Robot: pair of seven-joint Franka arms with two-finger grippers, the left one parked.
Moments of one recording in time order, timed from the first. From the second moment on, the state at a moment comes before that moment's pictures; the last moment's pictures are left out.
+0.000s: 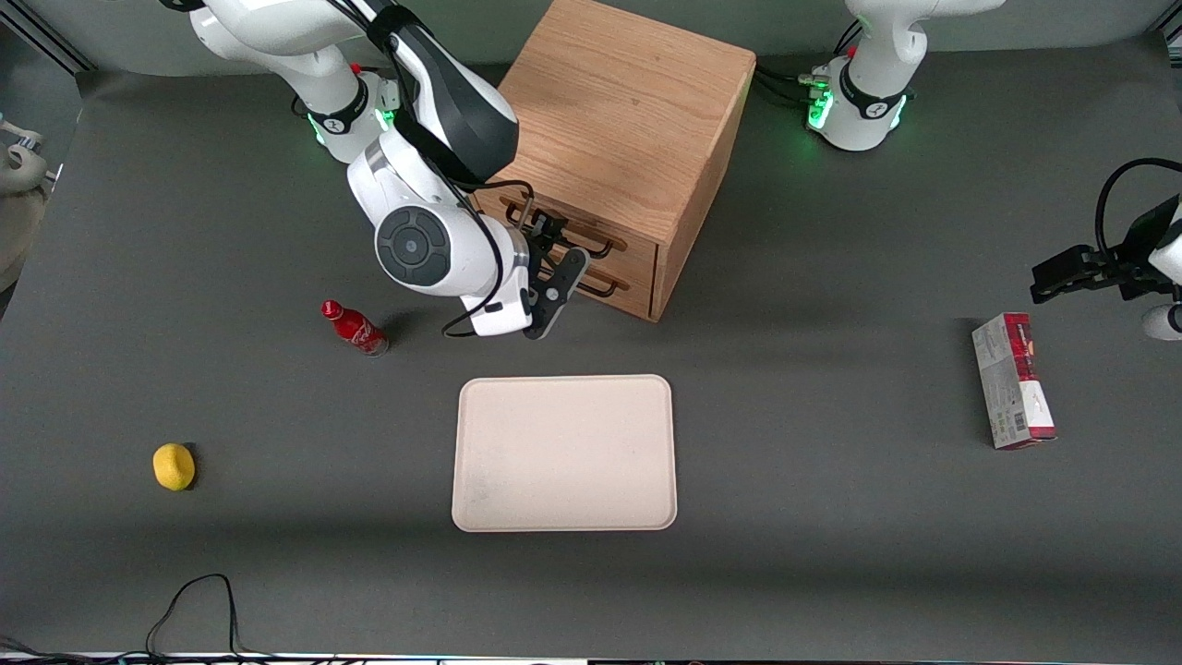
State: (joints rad) arm 0.52 0.46 0.11 -1.47 0.35 1.69 -0.40
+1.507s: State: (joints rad) arm 0.54 0.46 0.09 -1.53 0.31 1.76 -0.50
